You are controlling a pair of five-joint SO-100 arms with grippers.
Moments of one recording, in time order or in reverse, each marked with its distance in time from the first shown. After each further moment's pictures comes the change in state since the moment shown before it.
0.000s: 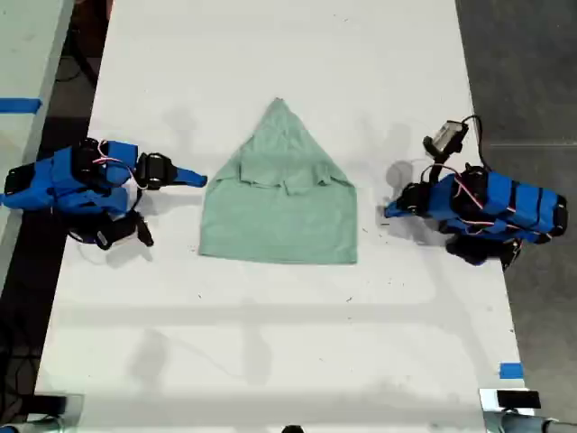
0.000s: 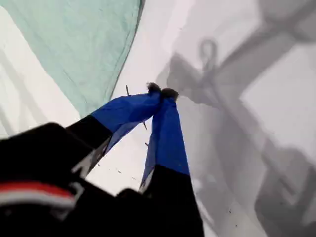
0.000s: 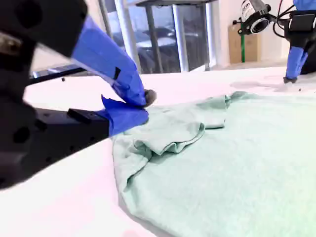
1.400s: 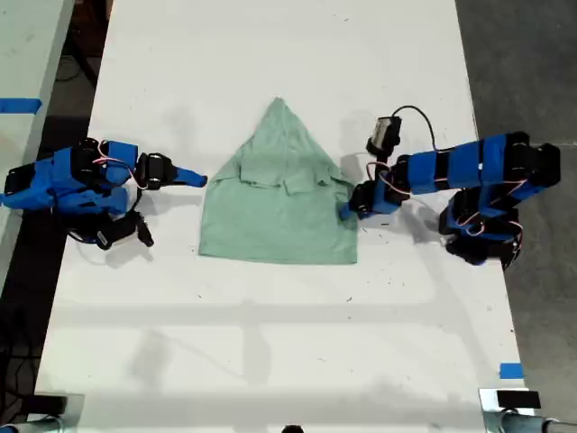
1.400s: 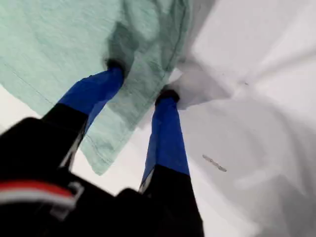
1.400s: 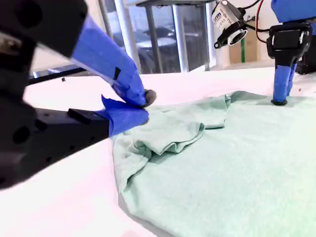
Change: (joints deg) arm 0 0.0 0.0 0.0 0.0 0.0; arm 1 -3.2 -91.4 -44.3 -28.1 -1.2
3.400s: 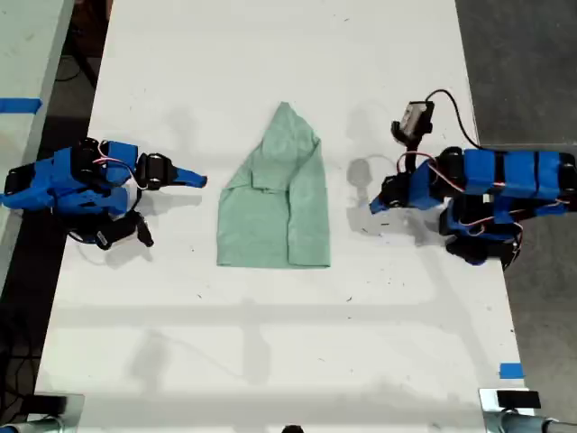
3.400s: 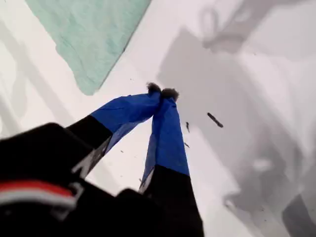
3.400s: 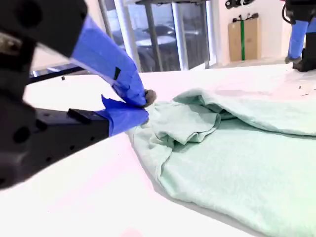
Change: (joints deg) arm 0 0.0 0.0 0.0 0.5 0.0; arm 1 -2.2 51.3 19.1 15.9 -5.7
